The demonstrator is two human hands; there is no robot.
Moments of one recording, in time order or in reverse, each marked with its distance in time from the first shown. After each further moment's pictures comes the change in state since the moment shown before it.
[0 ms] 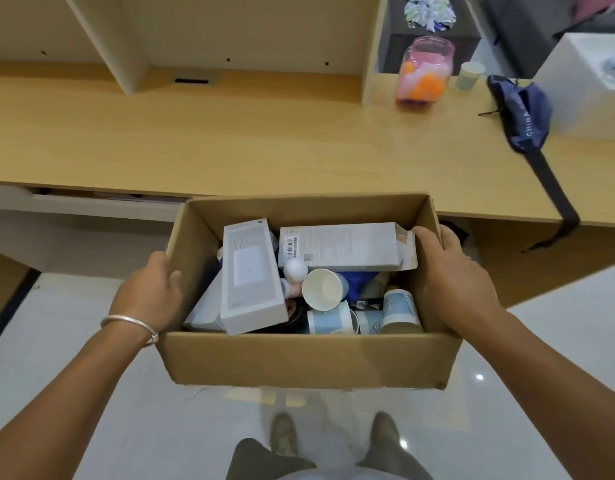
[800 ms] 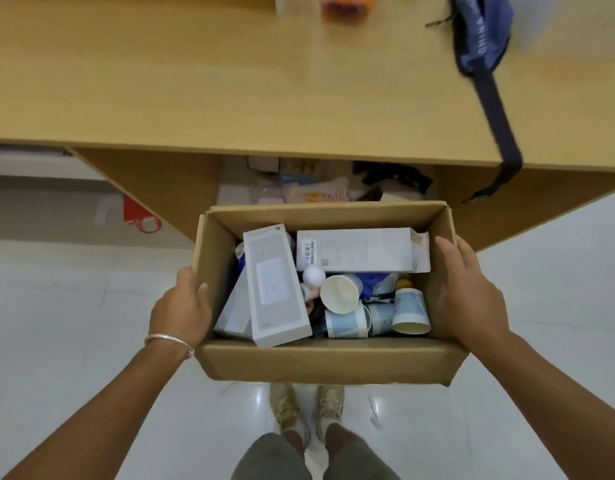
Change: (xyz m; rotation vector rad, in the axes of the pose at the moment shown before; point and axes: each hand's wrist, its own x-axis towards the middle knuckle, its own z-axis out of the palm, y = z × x) left_hand -0.069 0.173 0.208 -0.075 -0.107 0.002; right_hand -0.003 0.258 0.096 0.098 -0.044 0.154
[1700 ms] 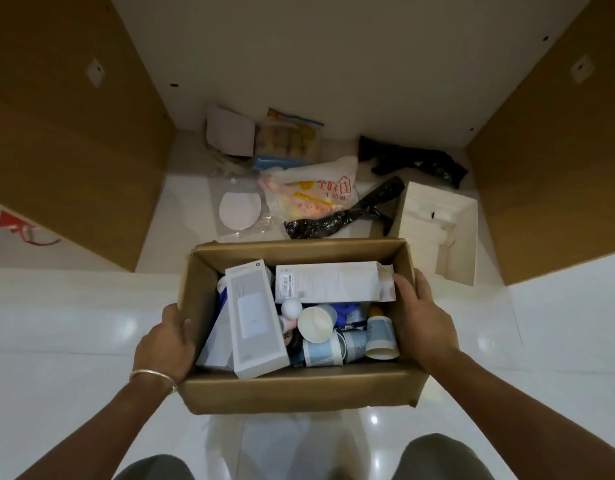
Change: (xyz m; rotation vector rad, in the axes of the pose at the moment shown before) left_hand 0.197 -0.145 0.421 -0.003 -0.062 -0.046; right_hand 0.188 0.063 0.461 -0.081 -0.111 -0.010
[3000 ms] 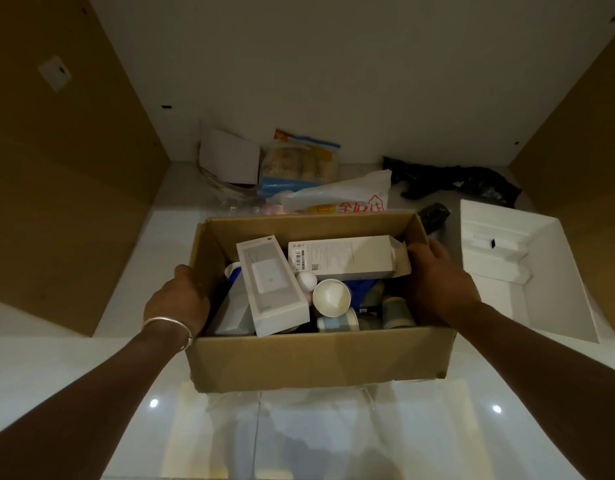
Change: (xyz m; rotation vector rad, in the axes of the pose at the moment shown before) left_hand 0.227 0.019 0.102 0.028 0.145 0.038; right_hand 0.241 0.000 0.121 0.155 0.191 -0.126
